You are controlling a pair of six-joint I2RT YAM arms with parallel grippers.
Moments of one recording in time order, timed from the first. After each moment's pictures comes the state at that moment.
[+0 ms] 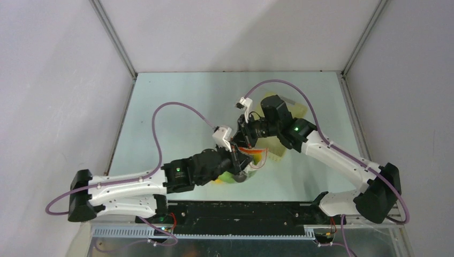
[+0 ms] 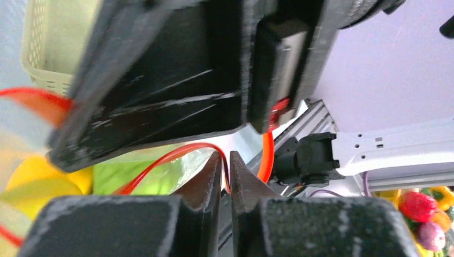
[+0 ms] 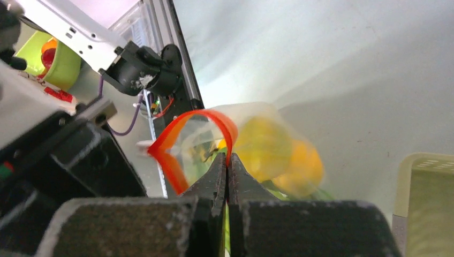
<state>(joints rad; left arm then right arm) -1.28 1.01 0.79 -0.04 -0.37 -0.76 0.77 1.30 1.16 -0.33 -0.62 0.21</state>
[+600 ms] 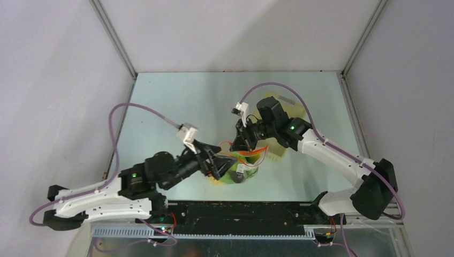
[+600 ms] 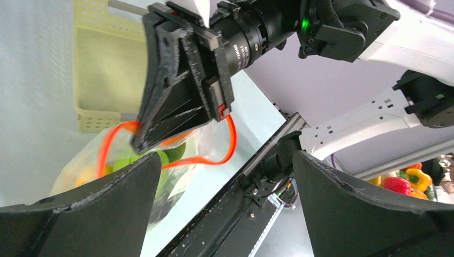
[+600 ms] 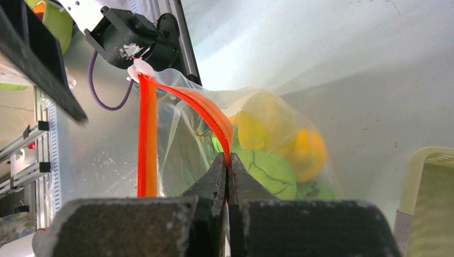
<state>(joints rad) -1.33 0.73 0.84 -0.21 -0.41 -0.61 0.77 1.36 1.16 -0.40 -0.67 0.11</state>
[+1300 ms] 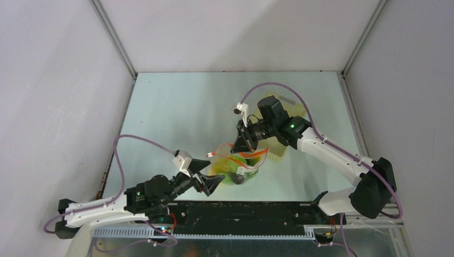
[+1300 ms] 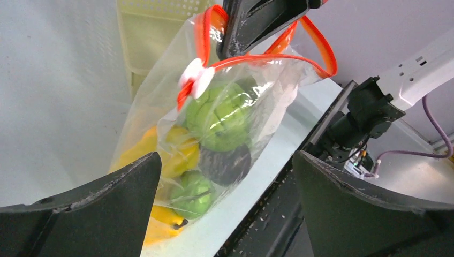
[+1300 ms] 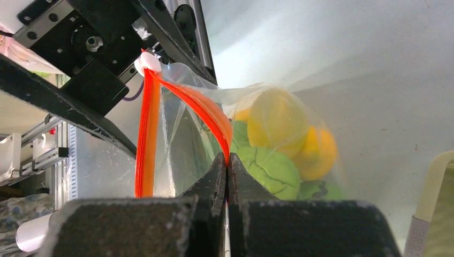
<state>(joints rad) -1.33 0.27 0.30 -0.08 -0.43 -0.41 0.75 1.37 1.16 -0.41 -0.76 0.09</state>
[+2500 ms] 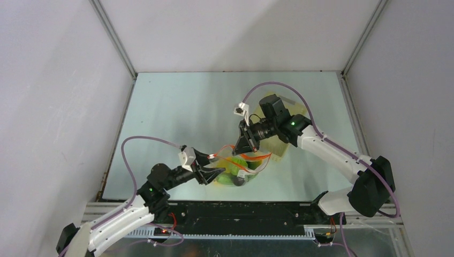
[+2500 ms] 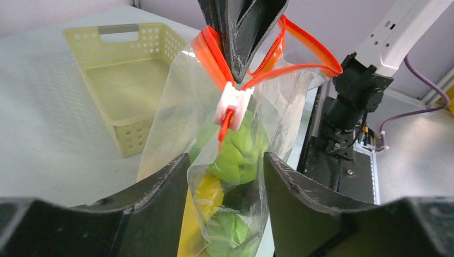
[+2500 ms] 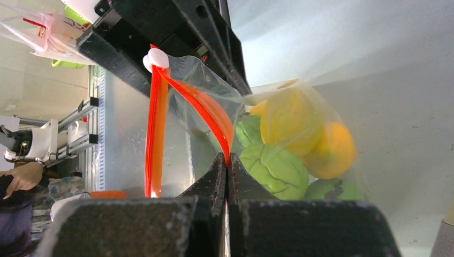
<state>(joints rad) -0.80 0.44 0.10 0.46 0.34 -0.23 0.70 1.39 1.17 -0.45 -0.90 0.09</state>
